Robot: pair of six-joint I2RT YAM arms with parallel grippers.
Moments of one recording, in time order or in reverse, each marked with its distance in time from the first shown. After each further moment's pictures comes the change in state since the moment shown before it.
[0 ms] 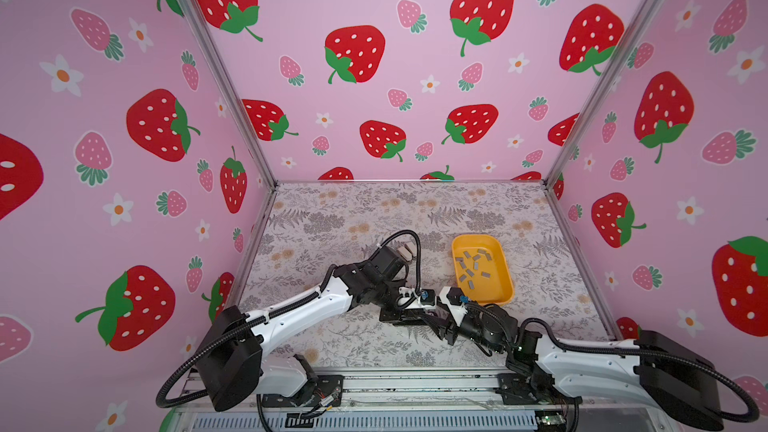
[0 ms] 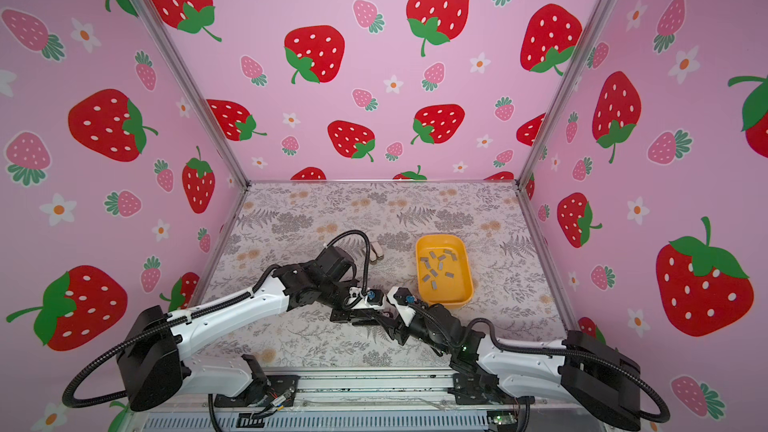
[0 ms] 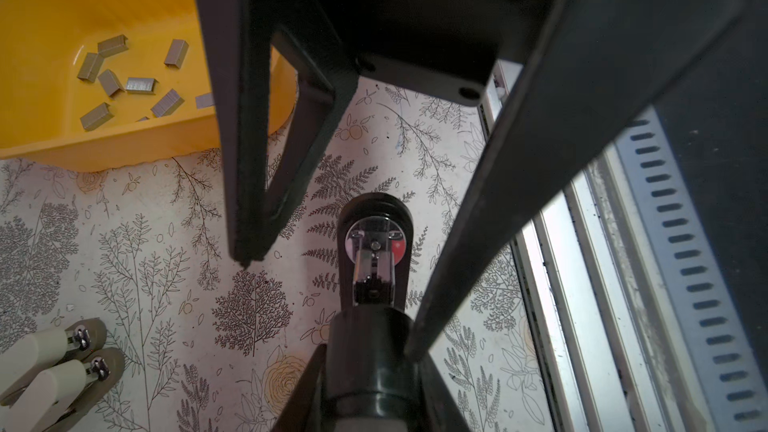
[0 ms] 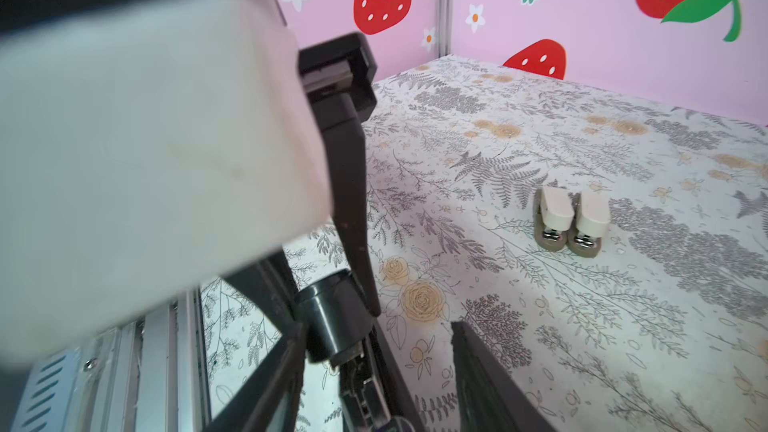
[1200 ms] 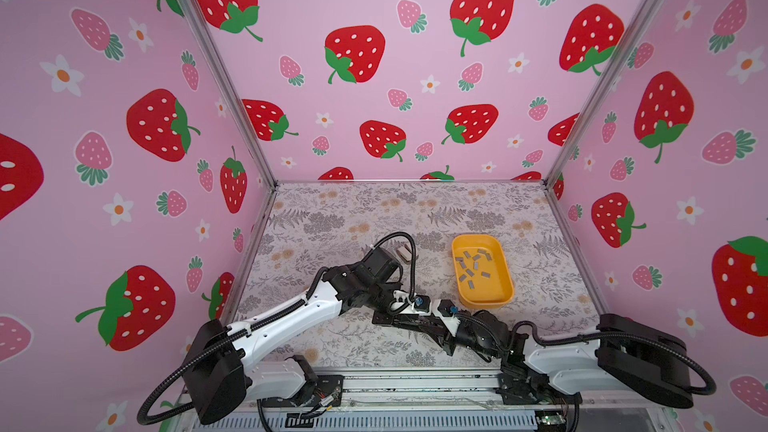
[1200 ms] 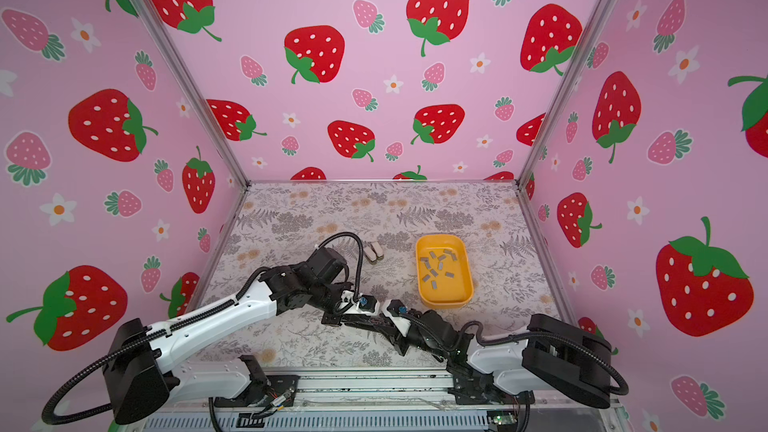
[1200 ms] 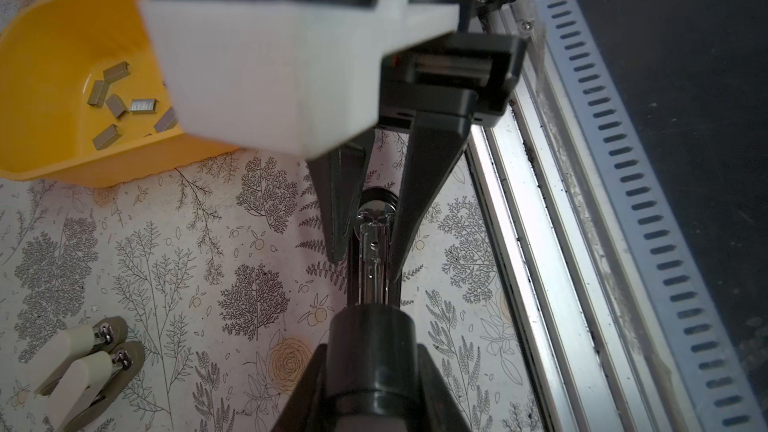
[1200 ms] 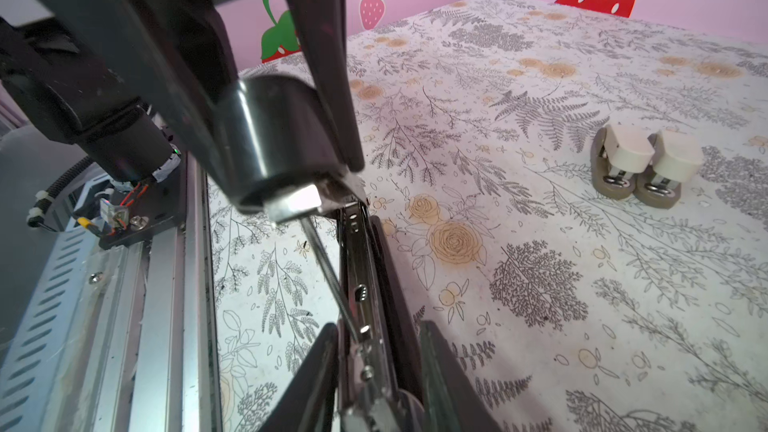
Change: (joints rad) left arm -0.003 -0.097 0.001 -0.084 0.003 0.066; right arm 0.036 0.221 -0.054 0.160 -0.062 -0.012
